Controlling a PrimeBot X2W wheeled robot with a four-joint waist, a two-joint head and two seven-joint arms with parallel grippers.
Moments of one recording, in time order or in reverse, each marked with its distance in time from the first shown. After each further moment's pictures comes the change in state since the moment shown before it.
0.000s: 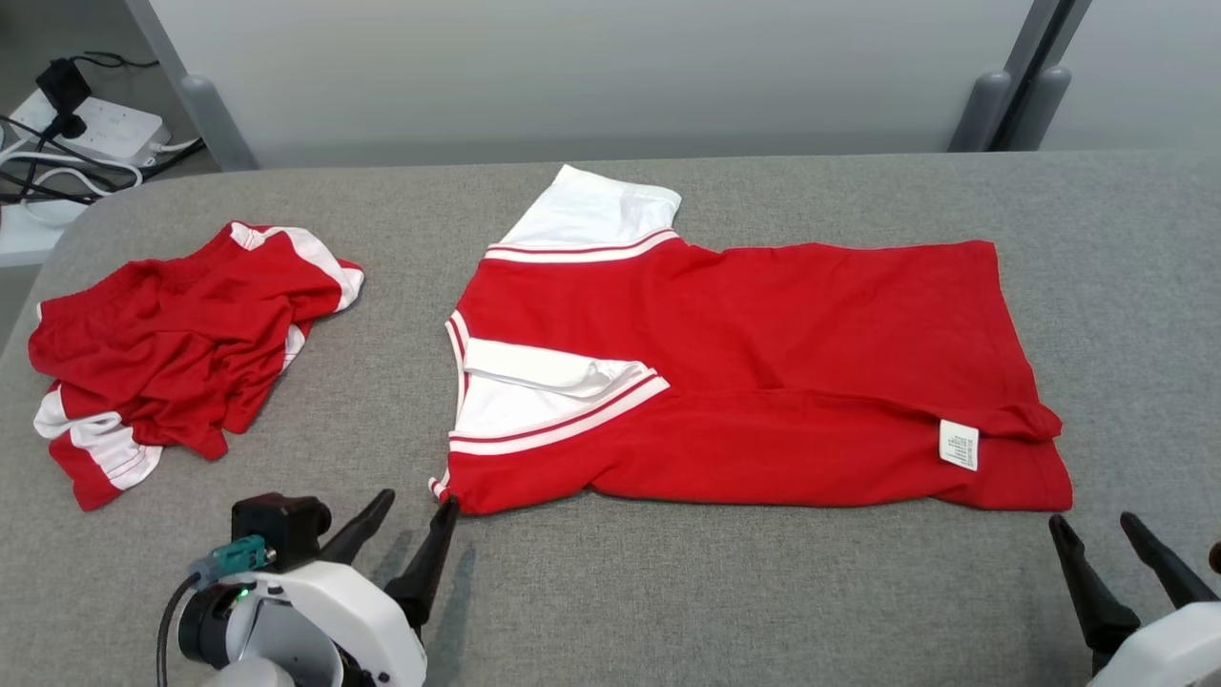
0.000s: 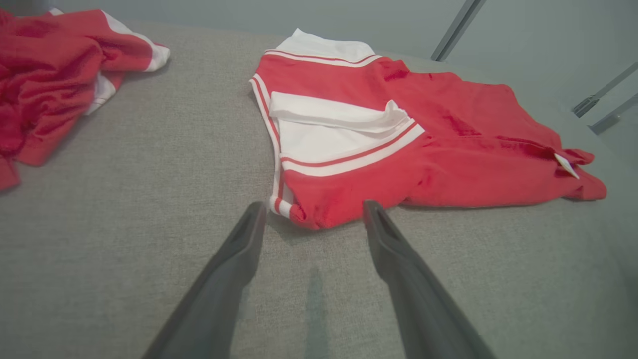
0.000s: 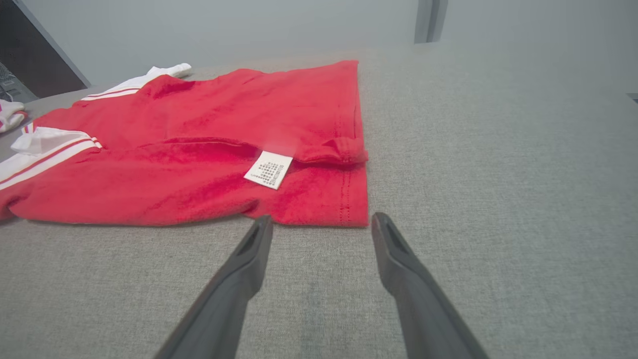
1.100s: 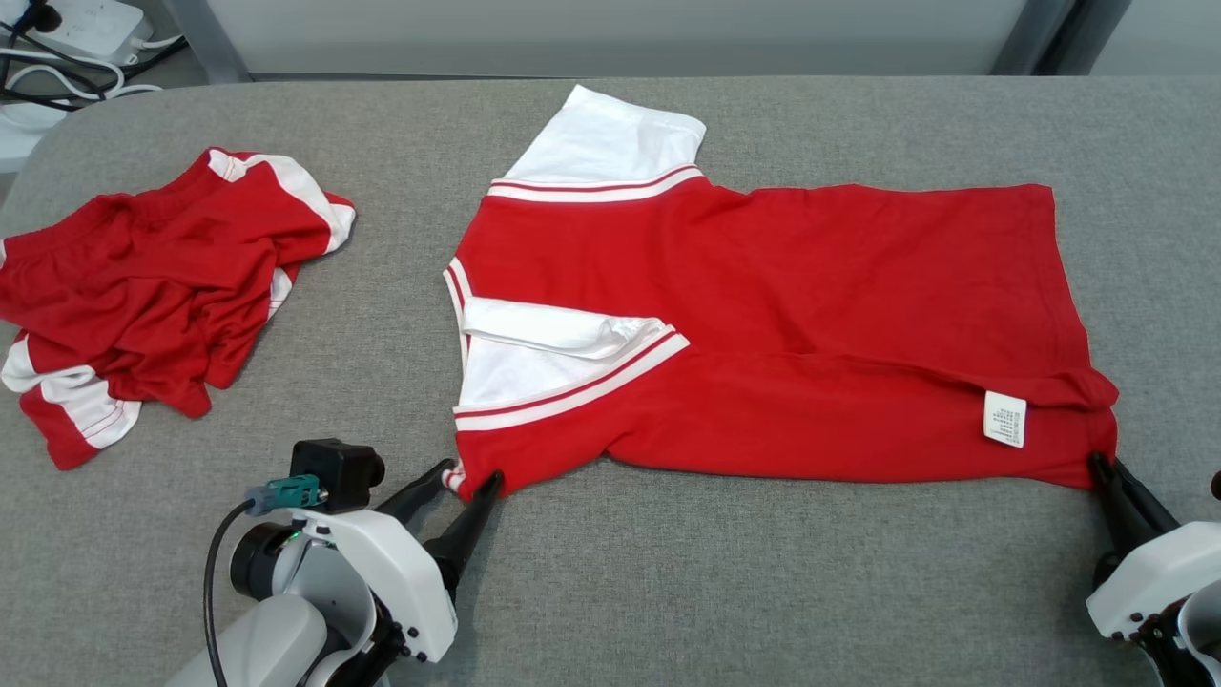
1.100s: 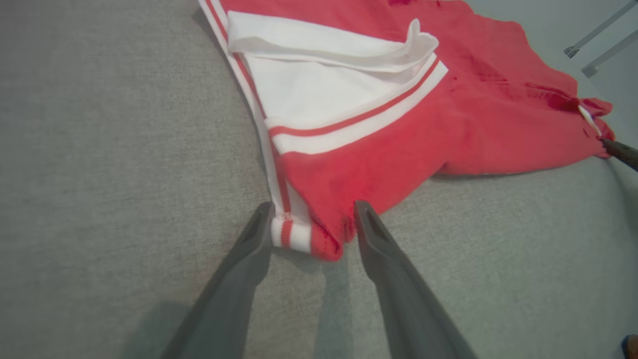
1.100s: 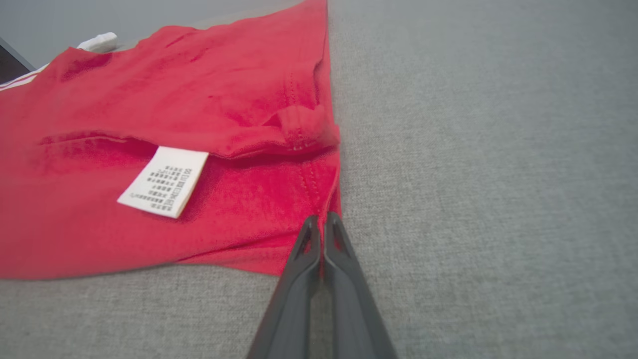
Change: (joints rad) left arm -0.177 -0.079 -0.078 0.223 -0.015 -0.198 0.045; right arm -0.312 -0.102 0.193 0.447 0.181 0.000 -0.202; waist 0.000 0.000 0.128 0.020
